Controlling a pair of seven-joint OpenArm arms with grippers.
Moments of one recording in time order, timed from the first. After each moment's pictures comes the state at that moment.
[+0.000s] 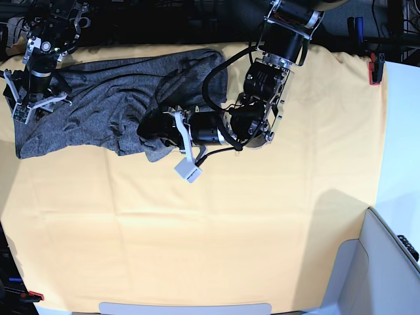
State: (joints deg) left arm -11.1 2.8 18.6 84.0 -59.4 -21.8 63.4; right arm -19.5 3.6 28.2 113.1 -9.3 -1.9 -35.3
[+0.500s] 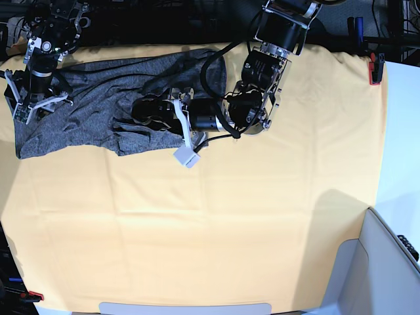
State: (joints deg) left arm -7.8 3.0 18.2 84.0 -59.8 -21.9 63.7; right arm -19.5 3.6 28.1 113.1 -9.1 -1.8 -35.3
